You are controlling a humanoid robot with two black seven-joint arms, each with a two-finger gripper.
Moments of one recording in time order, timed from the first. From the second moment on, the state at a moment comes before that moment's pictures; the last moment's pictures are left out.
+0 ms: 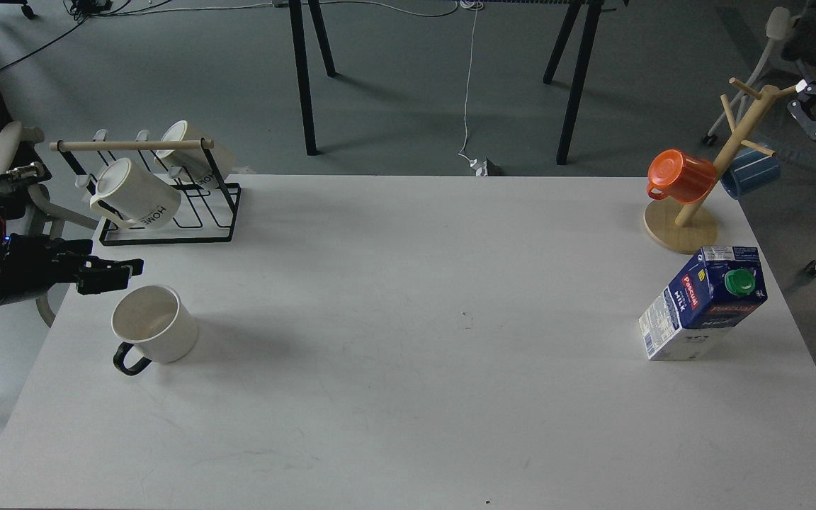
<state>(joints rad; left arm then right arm) -0.74 0.96 -0.21 -0.90 1.70 -0.14 -0.49 0.81 -0.73 0.58 0.74 0.37 0.49 0.24</state>
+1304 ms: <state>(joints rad) -0.64 0.79 -0.19 -0.70 1.73 -0.12 -0.49 0.80 -0.75 0.59 0.74 0.37 0.49 0.24</state>
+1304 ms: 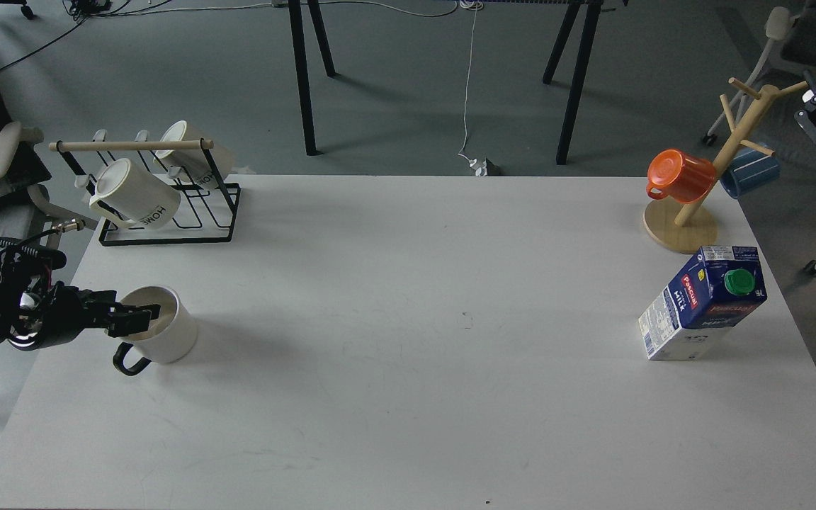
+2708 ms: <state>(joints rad) -0.82 0.70 -0.24 -1.22 1.75 -0.29 -0.49 0.90 -0.74 0.58 0.69 0.37 0.49 0.21</state>
